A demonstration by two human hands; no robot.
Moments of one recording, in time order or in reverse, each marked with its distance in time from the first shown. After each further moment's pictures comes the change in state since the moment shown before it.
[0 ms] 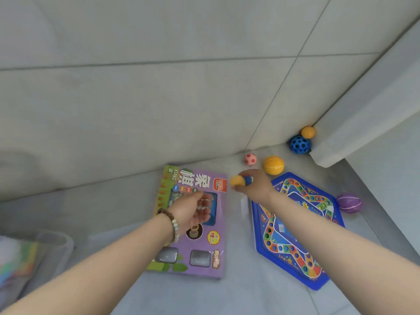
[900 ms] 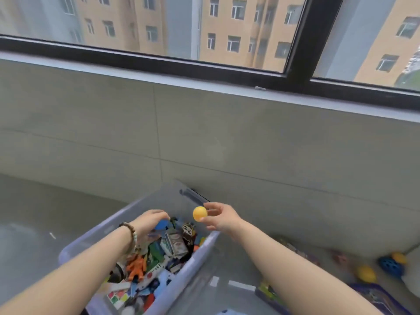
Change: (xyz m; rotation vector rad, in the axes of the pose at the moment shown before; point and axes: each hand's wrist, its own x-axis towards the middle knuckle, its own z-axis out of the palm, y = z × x) left_hand -0.408 0.029 -0.320 0.110 0.558 0.345; right_hand -0.335 -0.354 0.139 0.225 -0.625 -0.380
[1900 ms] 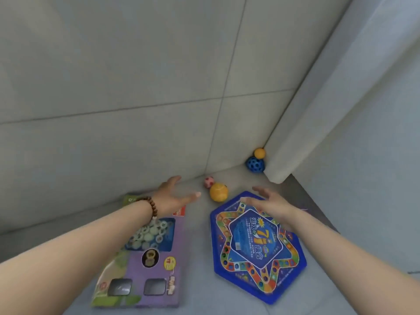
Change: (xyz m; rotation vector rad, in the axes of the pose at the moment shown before) left_hand 0.135 -0.011 0.542 0.797 -0.622 0.365; right_hand -0.103 0.371 -0.430 0.091 0.655 0.417
